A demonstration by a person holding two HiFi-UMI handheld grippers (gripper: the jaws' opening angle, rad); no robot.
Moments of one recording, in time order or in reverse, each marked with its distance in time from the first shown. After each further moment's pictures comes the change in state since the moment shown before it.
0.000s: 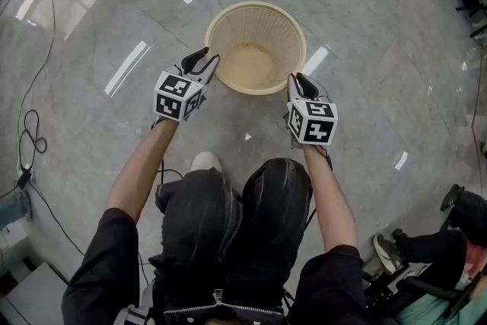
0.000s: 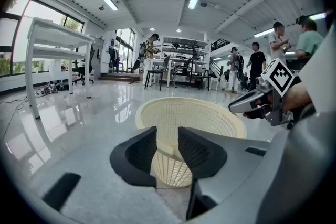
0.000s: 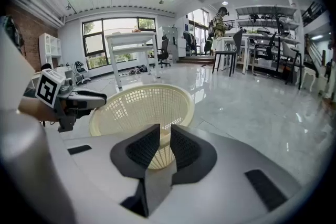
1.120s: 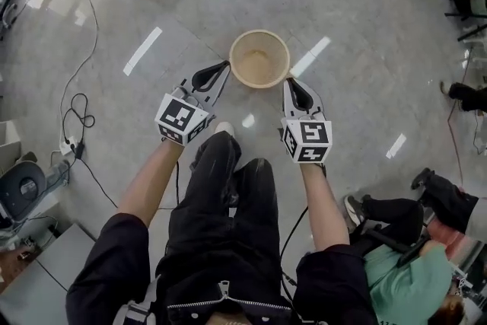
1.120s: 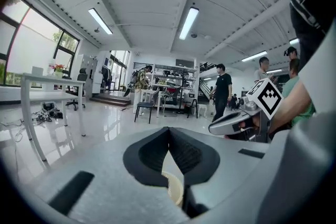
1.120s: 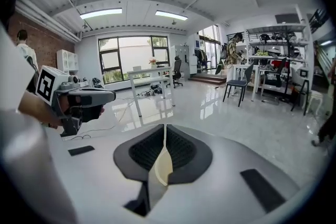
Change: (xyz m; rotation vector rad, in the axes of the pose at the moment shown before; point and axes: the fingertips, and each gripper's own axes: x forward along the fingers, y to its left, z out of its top) left arm -0.240 -0.084 0.388 0.022 -0.192 -0.096; right arm -0.267 0.115 0.319 -0.044 -0.111 0.115
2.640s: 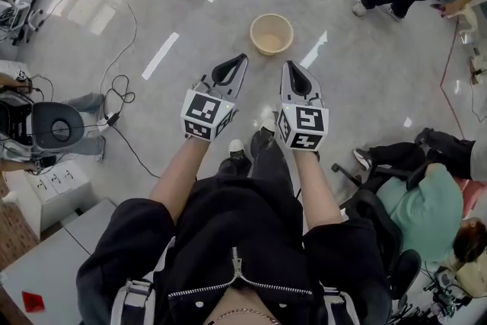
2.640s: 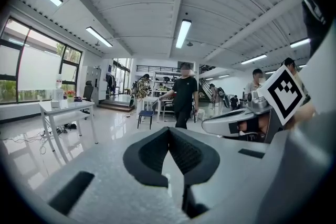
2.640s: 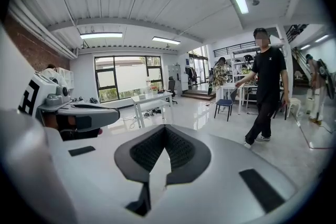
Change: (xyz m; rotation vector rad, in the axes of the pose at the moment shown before) left arm -0.269 -0.194 0.255 0.026 0.009 0.064; right arm -0.333 0.201 0.190 0.056 -0.168 -0.106
